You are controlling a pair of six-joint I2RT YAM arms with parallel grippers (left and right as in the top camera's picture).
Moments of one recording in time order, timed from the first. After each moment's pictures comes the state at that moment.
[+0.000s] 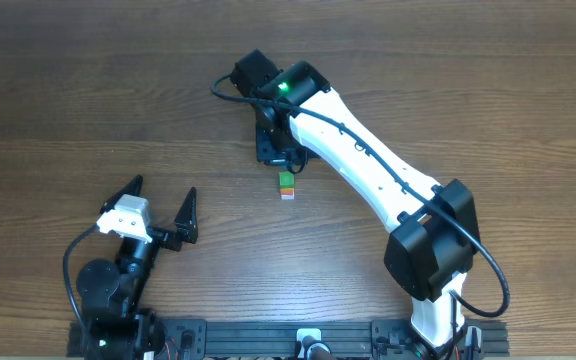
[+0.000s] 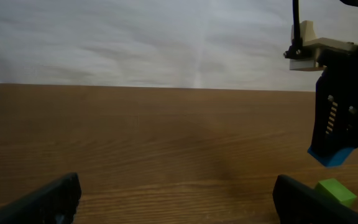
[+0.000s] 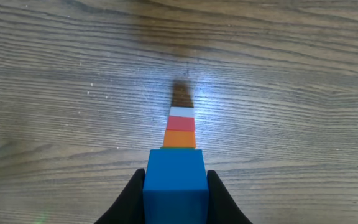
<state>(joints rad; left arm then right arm) 0.01 0.01 0.02 -0.06 0.27 -0.12 0.69 2.01 1.85 -1.33 0.01 0.63</state>
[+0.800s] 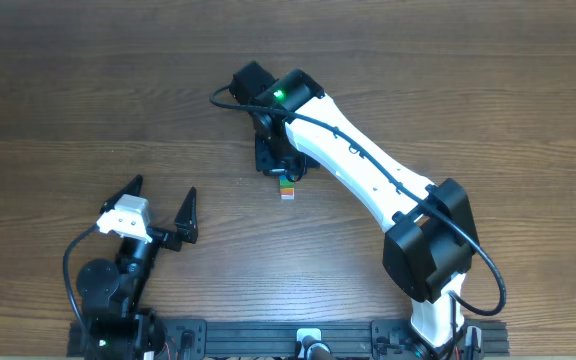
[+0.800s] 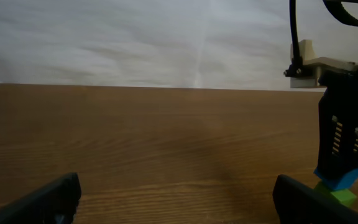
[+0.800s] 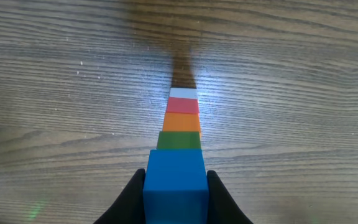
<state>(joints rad) 0.01 0.01 0.02 -0.06 0.27 -0.12 0.70 2.01 1.80 -1.33 -0.02 0.65</state>
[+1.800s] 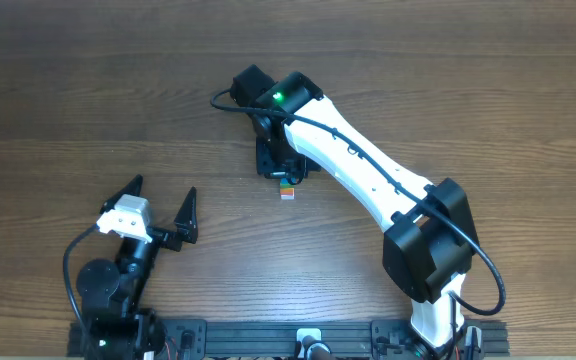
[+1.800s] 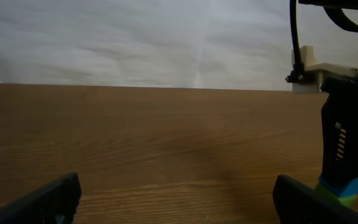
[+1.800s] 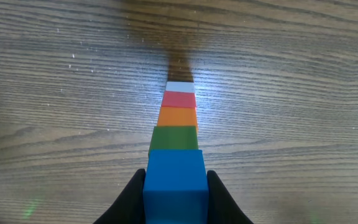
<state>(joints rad) 0.01 0.01 0.02 -0.06 0.27 -0.12 0.71 2.01 1.78 -1.34 -0.03 0.66</state>
